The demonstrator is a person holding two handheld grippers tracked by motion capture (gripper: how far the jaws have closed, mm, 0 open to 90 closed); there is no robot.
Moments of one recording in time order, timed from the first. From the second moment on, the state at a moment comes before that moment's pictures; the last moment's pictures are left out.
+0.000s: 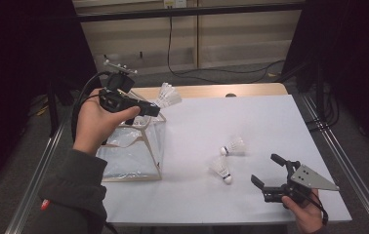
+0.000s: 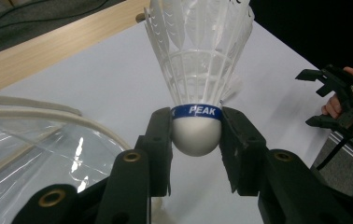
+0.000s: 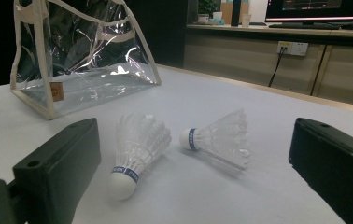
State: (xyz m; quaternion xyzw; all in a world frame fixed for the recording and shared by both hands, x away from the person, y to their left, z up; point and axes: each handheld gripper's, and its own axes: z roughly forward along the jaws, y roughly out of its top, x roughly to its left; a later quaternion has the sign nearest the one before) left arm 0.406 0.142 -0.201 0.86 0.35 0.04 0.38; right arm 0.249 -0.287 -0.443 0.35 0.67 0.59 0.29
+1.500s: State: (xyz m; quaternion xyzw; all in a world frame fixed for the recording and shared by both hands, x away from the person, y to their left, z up) left arm 0.416 0.162 -0.198 0.84 0.38 0.05 0.37; right arm 0.250 -0.288 -0.443 0.35 0.66 0.59 0.29
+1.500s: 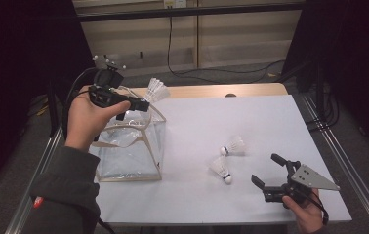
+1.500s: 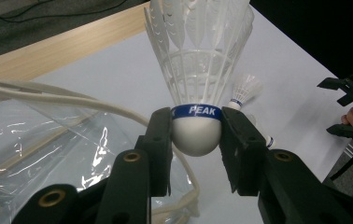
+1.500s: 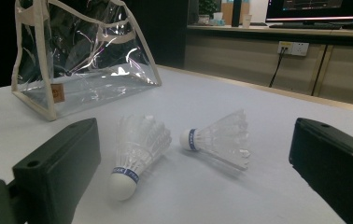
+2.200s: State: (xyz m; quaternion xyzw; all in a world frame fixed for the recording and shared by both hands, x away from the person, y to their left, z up) left arm 0.423 0.173 -0.203 0.83 0.40 0.06 0.37; right arm 0.249 -0.288 -0.443 0.35 0.66 0.59 0.29
